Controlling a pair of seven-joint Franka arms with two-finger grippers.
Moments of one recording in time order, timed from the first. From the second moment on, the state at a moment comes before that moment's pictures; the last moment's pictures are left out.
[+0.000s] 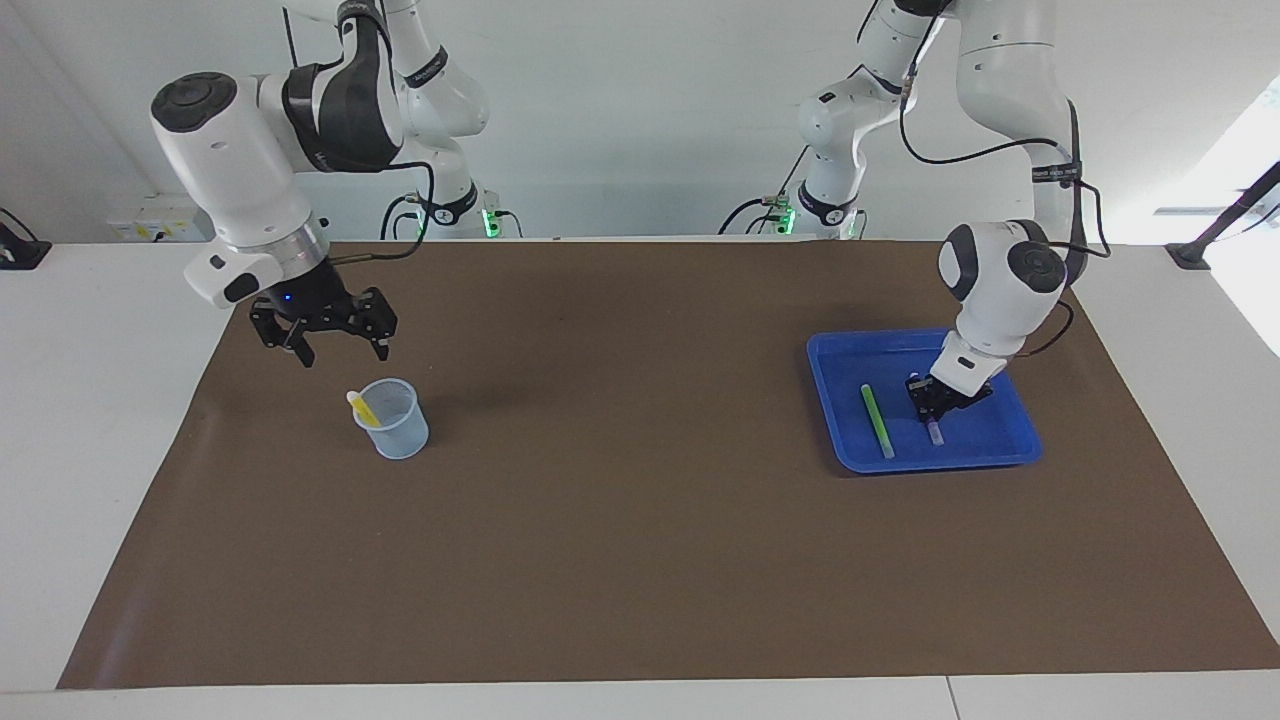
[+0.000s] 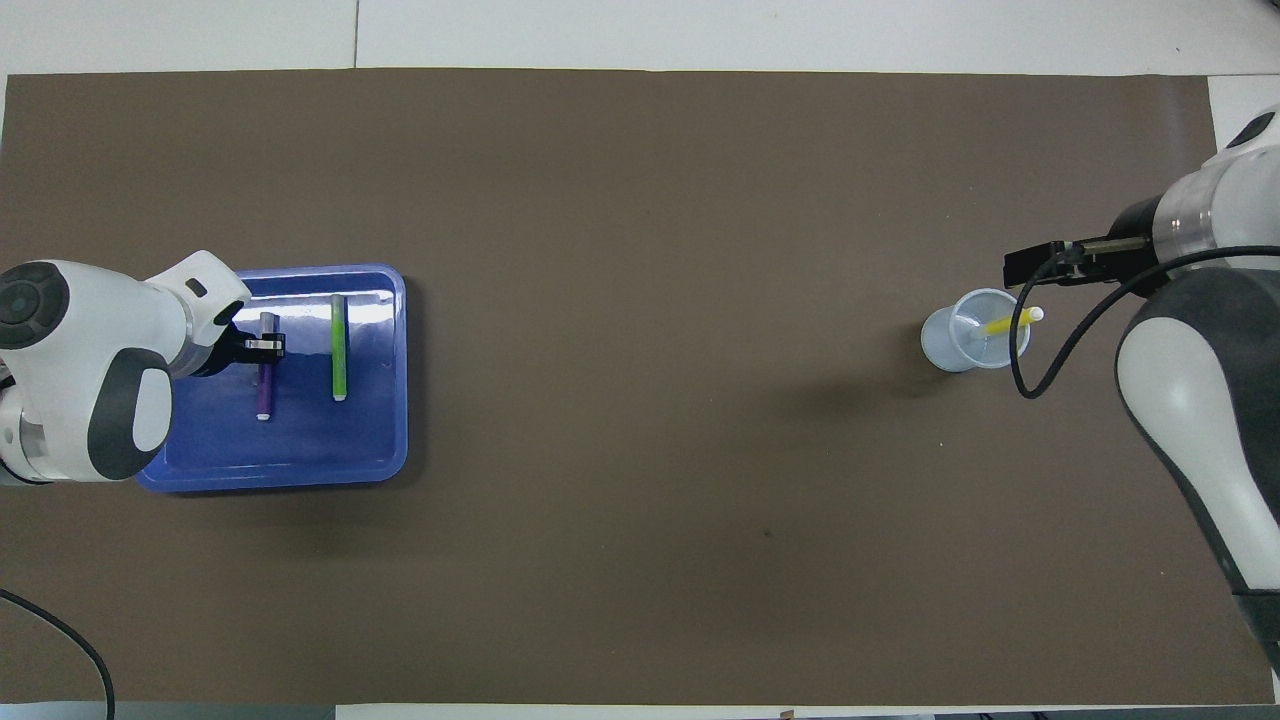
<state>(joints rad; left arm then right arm) 0.44 0.21 -0.44 -2.19 0.14 2.40 -0.04 -0.12 0.02 0.17 -1.80 0.01 1.90 0.02</state>
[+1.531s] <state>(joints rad) 0.38 0.16 -0.57 -1.68 -0.66 1.59 -1.19 -0.06 0.02 0.16 -1.61 -0.02 1.65 0.15</state>
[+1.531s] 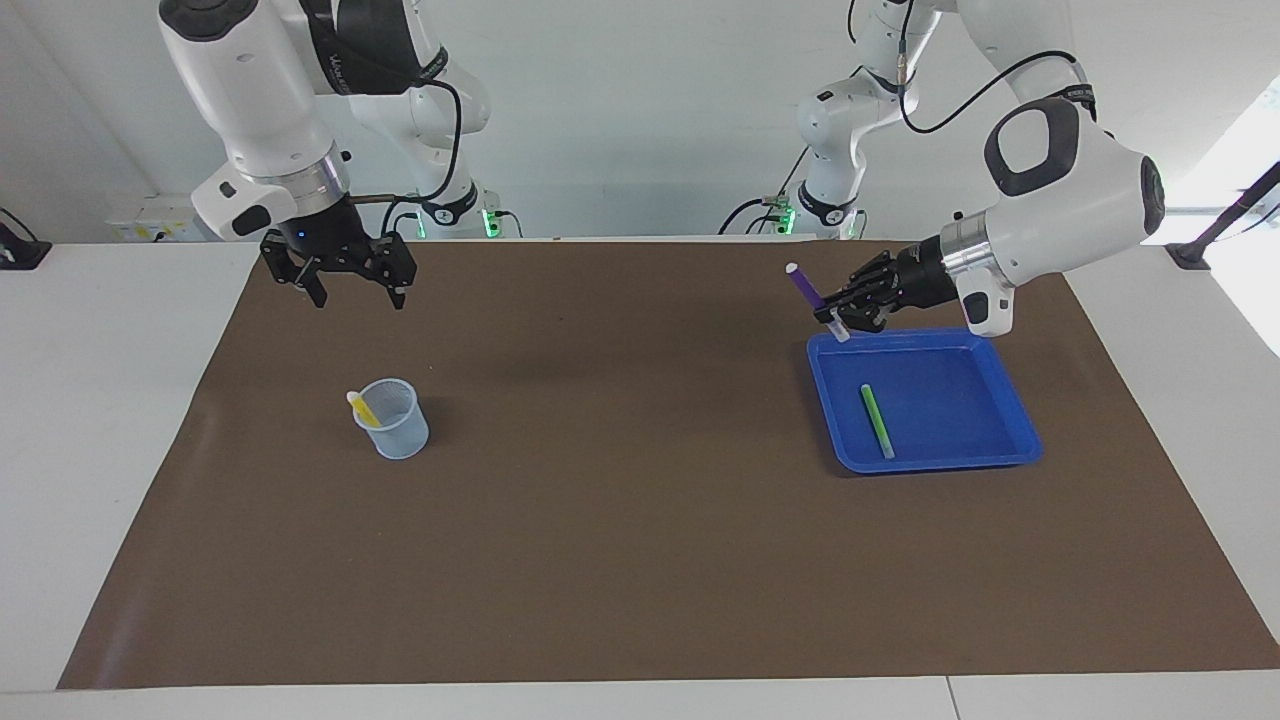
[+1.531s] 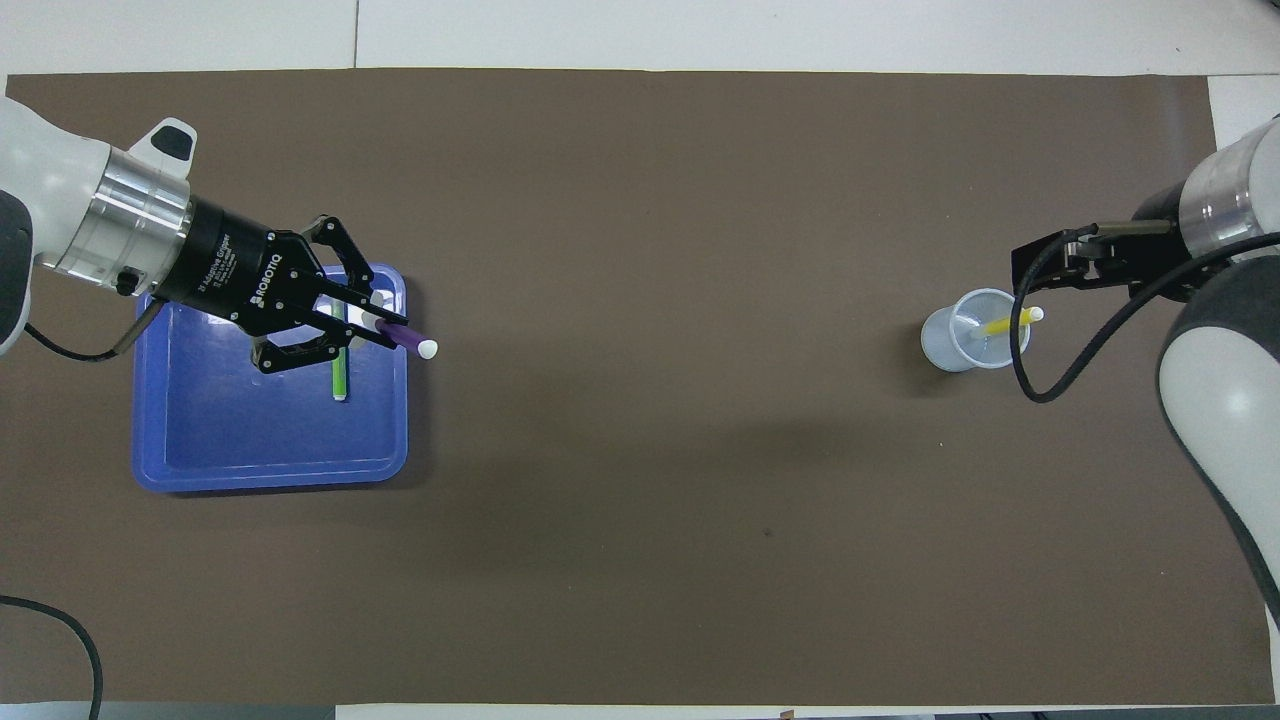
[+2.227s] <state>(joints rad) 0.29 0.11 -0.67 -1.78 -0.89 1.82 -1.53 0.00 0.03 0.14 -1.55 0.30 1.66 0.20</state>
